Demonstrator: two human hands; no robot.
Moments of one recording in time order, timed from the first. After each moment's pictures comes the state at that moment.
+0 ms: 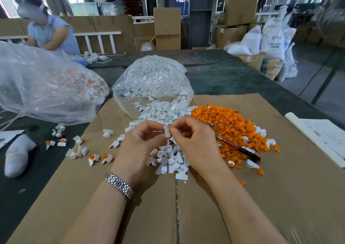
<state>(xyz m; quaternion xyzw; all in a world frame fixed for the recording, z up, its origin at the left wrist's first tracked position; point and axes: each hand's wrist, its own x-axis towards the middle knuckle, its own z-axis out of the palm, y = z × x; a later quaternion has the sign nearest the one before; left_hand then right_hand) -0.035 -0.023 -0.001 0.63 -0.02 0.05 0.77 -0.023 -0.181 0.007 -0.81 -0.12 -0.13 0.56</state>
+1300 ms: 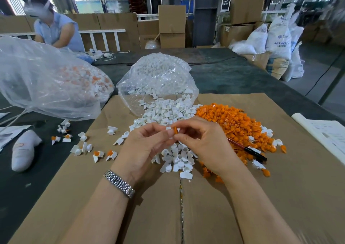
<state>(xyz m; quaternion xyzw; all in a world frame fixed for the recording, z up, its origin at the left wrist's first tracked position) -0.039 -0.019 0.007 0.55 0.00 -0.02 0.84 -0.023 -0.200 0.012 -0.79 -0.24 -0.08 0.55</state>
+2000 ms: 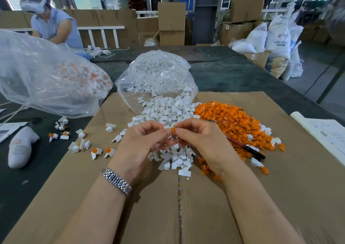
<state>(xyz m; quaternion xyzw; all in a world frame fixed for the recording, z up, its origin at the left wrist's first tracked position) -0.041 -0.018 0.009 0.63 0.00 0.01 0.78 -0.020 -0.198 0.010 -0.72 -0.13 0.06 0.67</state>
